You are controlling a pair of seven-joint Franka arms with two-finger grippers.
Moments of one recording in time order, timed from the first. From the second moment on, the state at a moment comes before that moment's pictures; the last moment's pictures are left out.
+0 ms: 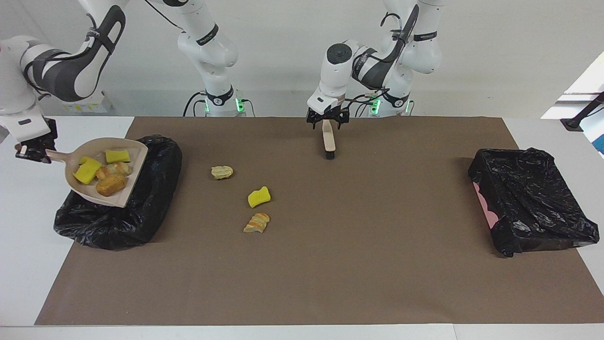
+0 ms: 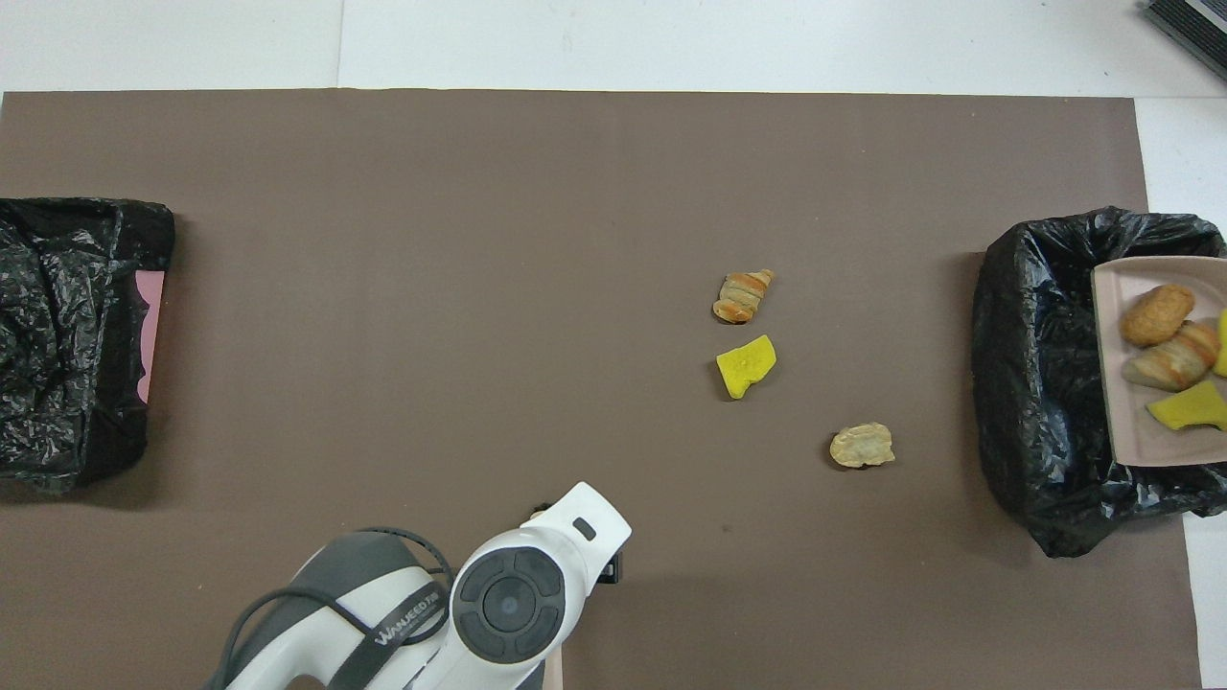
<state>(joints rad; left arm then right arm) -0.82 -0.10 -0.02 -2.31 -0.06 2.18 -0.73 -0.42 0.16 -0.07 -1.68 -0.36 1.96 -1.92</state>
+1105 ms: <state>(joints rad) -0.30 0.03 -0.02 -2.03 0.20 2.25 -0.32 -0.35 0.04 -0.05 -1.85 -0.97 2.01 -1.67</state>
